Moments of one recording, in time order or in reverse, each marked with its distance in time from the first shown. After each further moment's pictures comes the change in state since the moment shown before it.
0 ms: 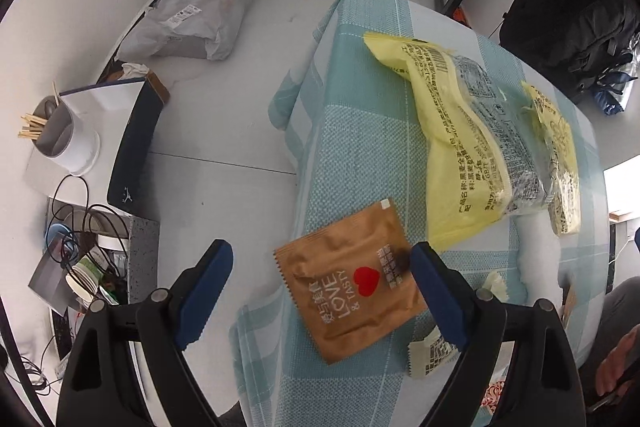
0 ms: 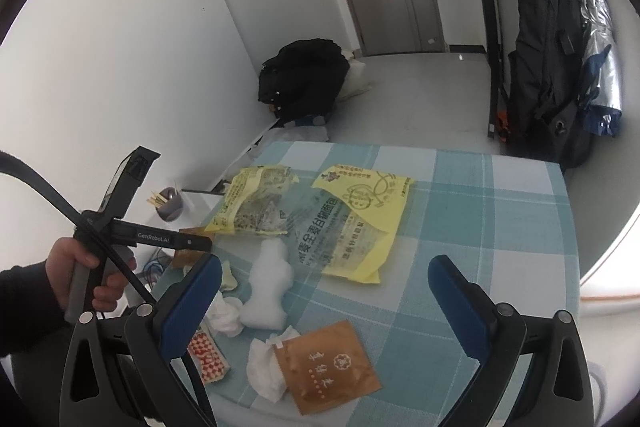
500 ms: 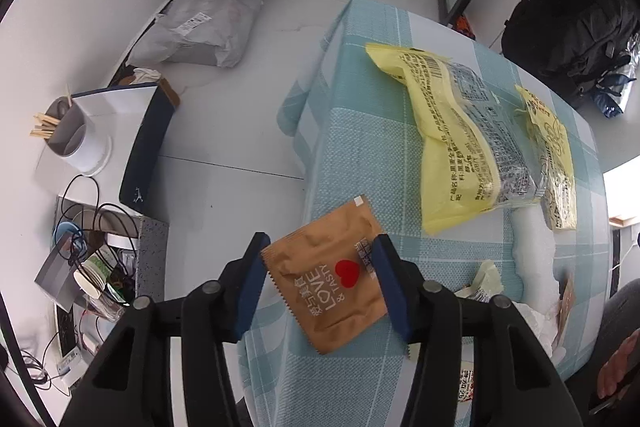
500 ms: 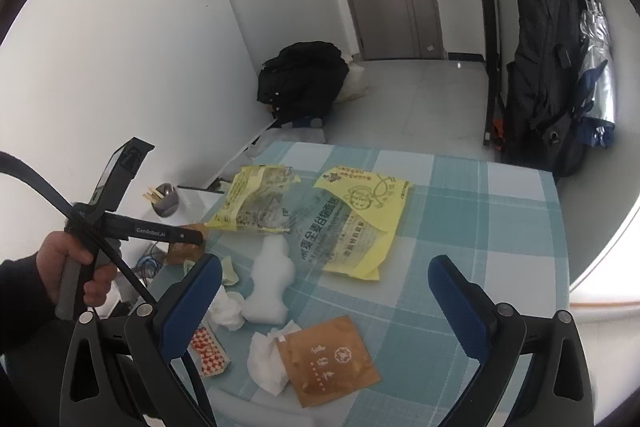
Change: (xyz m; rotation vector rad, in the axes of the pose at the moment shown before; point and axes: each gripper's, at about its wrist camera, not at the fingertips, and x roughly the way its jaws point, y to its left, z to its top) left arm -0.010 0.004 -0.001 -0.025 -0.046 0.011; right arm -0.006 0.009 -0.001 -0.040 -0.014 -0.030
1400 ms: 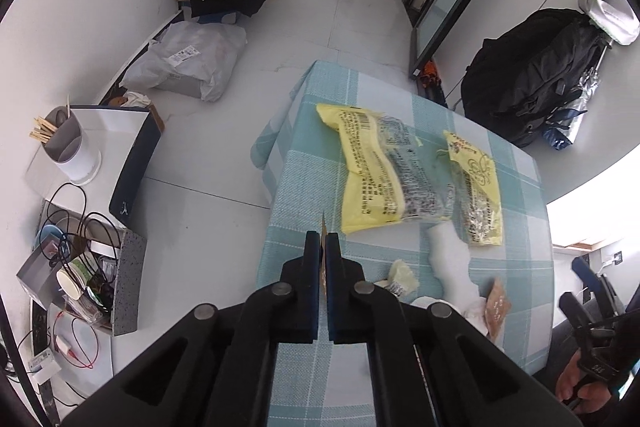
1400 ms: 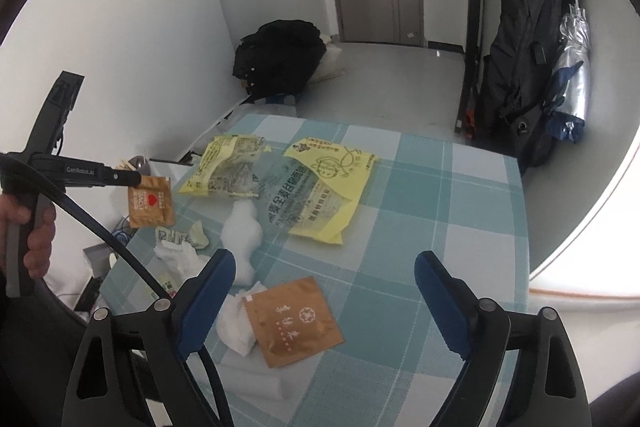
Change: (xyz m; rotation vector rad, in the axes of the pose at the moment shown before) left arm -0.048 -0.006 -0.006 -0.039 -0.148 -0.138; right arm -0.010 -0.003 -0.013 -0.043 0.093 -0.119
